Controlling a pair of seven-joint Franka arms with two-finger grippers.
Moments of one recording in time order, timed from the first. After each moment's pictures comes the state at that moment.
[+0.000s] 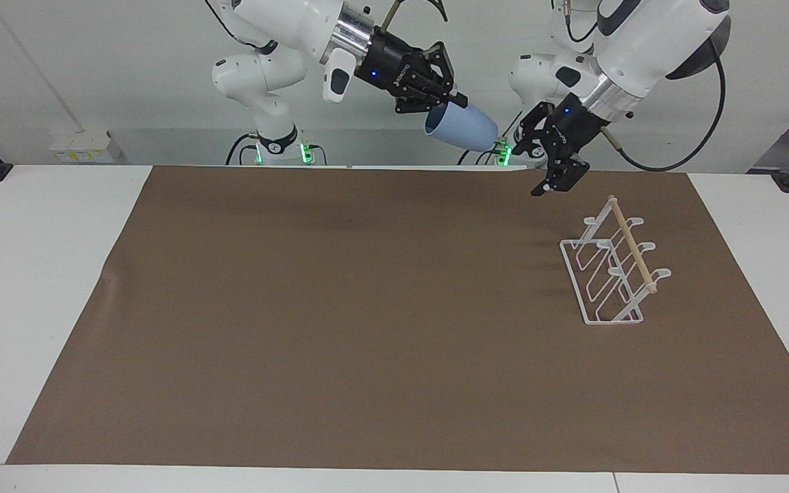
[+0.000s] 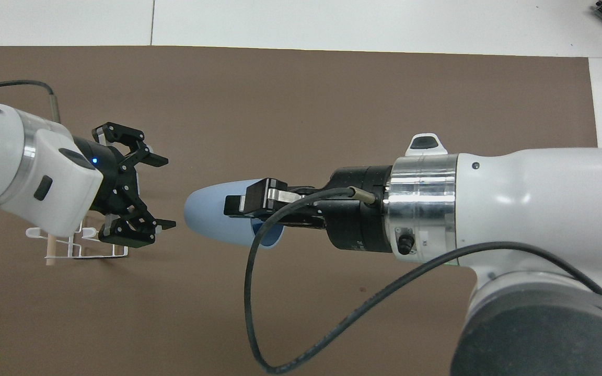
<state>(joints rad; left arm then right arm) -0.22 -0.08 -0.10 -1.69 -0.41 1.67 1.19 0.45 -0.08 0.07 -1.73 1.04 2.14 0.30</state>
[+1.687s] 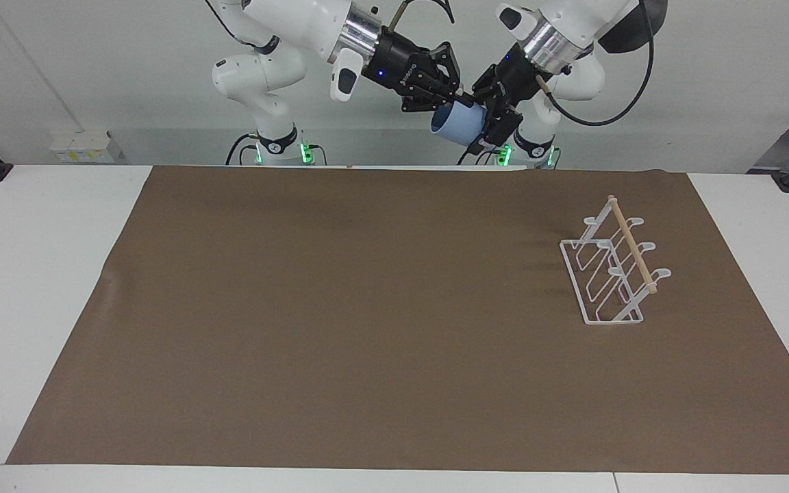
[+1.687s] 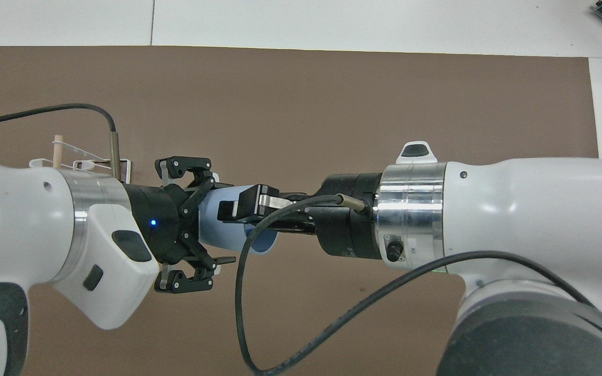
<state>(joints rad) -0.32 -0.20 -0.14 -1.79 -0.51 1.84 1.22 0.46 -0.09 0.07 -1.75 1.04 2.14 0.31</state>
